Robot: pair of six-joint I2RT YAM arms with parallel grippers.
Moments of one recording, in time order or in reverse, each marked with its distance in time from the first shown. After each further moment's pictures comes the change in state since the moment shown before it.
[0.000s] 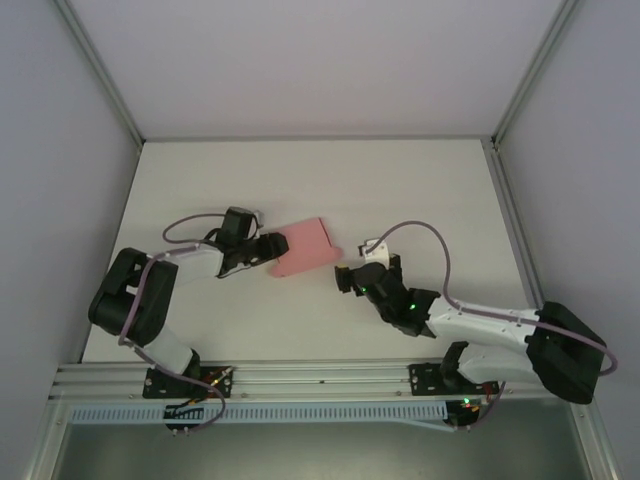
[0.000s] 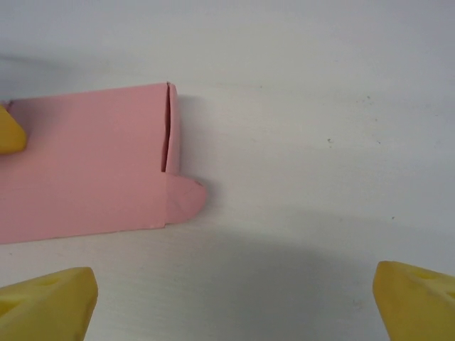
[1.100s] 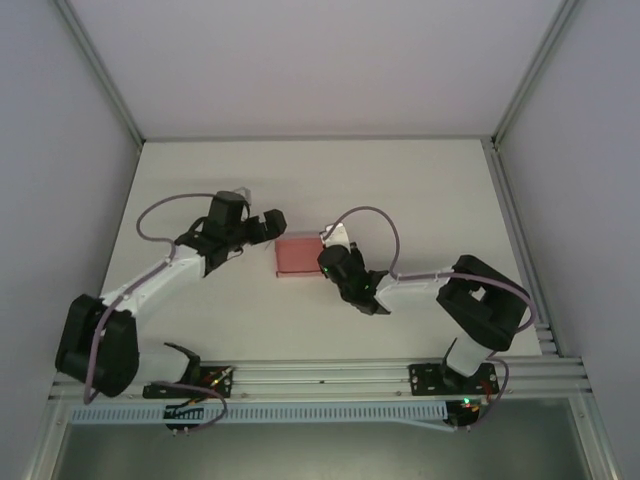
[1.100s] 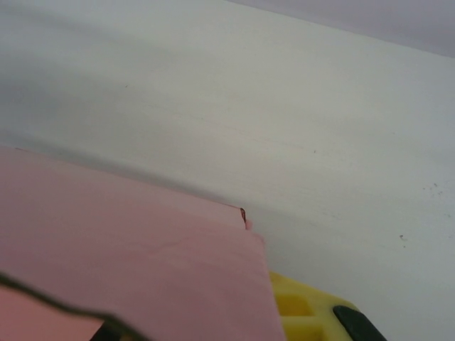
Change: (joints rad) left arm -0.041 -0.249 0.105 -0.251 -0.201 0.035; right arm 0.011 0.498 0.230 0.324 0.074 -0.233
